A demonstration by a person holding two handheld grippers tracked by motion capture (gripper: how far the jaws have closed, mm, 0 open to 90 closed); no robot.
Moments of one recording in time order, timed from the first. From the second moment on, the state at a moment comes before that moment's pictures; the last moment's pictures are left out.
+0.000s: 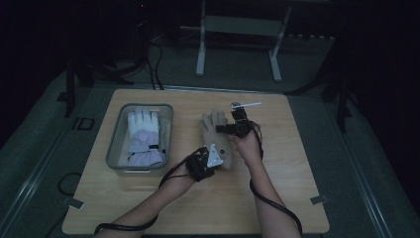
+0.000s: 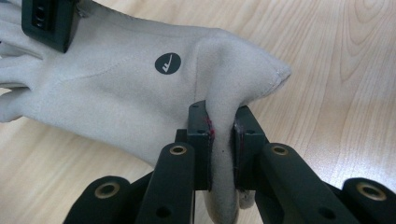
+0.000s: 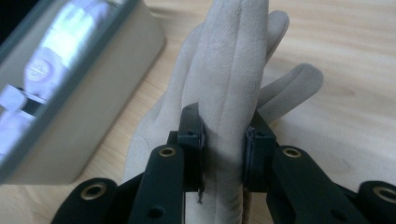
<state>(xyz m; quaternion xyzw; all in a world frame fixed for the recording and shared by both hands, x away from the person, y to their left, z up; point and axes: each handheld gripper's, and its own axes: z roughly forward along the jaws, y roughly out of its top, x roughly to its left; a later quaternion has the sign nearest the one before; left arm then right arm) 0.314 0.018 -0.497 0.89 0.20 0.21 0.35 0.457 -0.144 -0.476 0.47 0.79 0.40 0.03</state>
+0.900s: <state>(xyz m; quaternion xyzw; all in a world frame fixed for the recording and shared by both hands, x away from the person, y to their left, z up) 0.302 0.104 -0.442 0.88 0.24 0.27 0.31 0.461 -0.050 -0.411 0.40 0.80 0.44 0.02</state>
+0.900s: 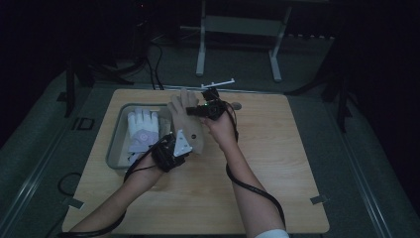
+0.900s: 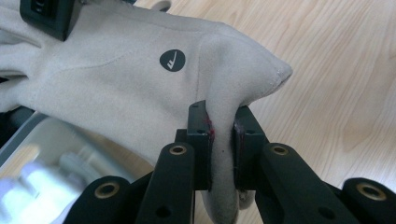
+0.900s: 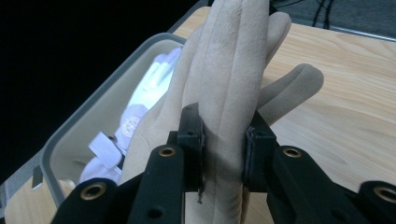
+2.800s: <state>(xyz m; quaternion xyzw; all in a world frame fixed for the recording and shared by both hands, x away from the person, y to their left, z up) 0.297 0.222 -0.472 0.85 0.39 0.21 0.29 0.483 0.081 -0.461 0.33 0.87 0.37 0.01</state>
